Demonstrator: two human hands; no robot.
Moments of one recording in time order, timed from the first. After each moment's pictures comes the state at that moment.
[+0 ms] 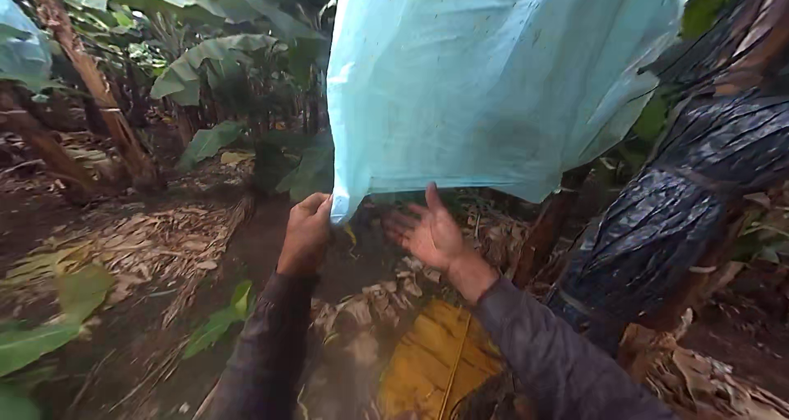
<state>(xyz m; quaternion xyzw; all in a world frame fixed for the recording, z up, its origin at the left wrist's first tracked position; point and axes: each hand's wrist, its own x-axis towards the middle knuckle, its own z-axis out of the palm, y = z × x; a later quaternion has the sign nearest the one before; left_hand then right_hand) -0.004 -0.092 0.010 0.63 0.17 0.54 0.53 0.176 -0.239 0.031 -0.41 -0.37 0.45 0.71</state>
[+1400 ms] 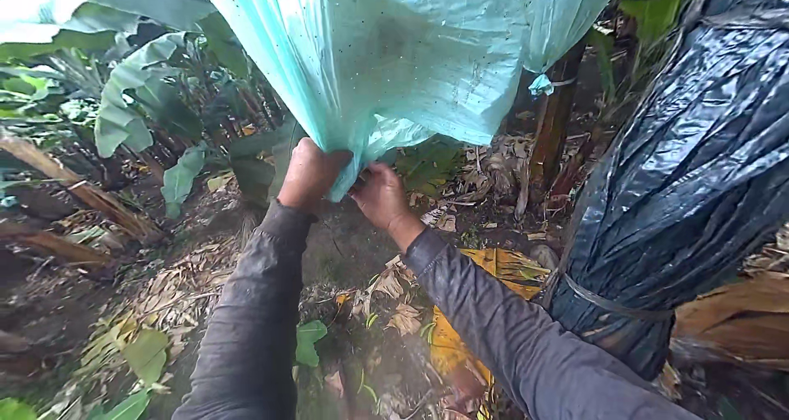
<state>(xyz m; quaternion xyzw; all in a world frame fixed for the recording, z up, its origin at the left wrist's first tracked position) 0.194 -0.034 0.104 0.90 0.24 0.34 0.17 0.292 -0.107 -0.009 -0.14 -0.33 0.36 0.86</state>
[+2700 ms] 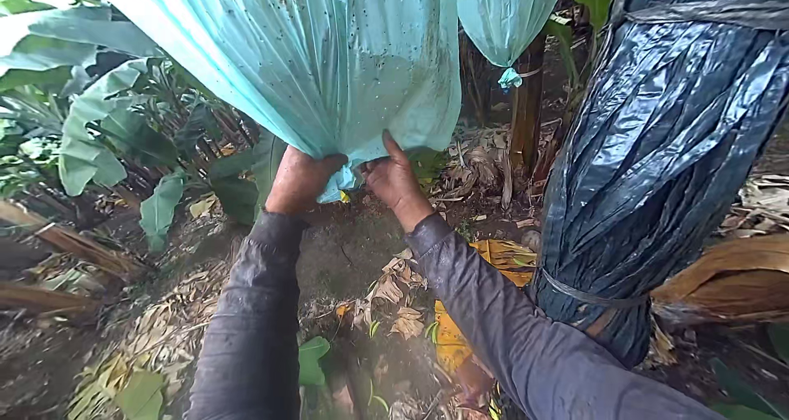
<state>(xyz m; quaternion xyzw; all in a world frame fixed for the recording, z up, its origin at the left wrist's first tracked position) 0.235 -0.047 0.110 0.91 0.12 0.34 0.22 0.365 -0.129 0.017 -0.04 -0.21 0.34 0.92</state>
